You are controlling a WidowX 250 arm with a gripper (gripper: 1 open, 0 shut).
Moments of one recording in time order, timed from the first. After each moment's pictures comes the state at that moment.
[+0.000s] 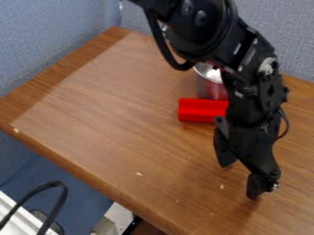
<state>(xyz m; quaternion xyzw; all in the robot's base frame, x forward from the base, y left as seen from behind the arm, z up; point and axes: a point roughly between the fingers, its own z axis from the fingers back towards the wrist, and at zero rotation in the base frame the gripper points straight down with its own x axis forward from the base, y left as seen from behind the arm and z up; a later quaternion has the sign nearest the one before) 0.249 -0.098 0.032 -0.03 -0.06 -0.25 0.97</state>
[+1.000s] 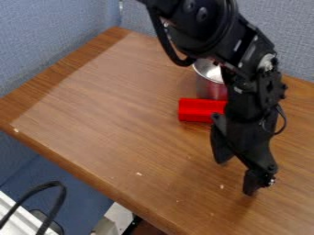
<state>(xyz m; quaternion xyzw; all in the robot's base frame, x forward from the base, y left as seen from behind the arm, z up) 0.254 -0.092 0.032 -0.02 -0.05 -0.24 0.97</state>
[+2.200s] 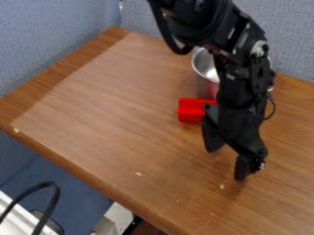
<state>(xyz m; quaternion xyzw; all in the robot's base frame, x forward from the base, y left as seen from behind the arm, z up) 0.266 -0.073 0.033 -0.01 -0.03 -0.21 0.98</state>
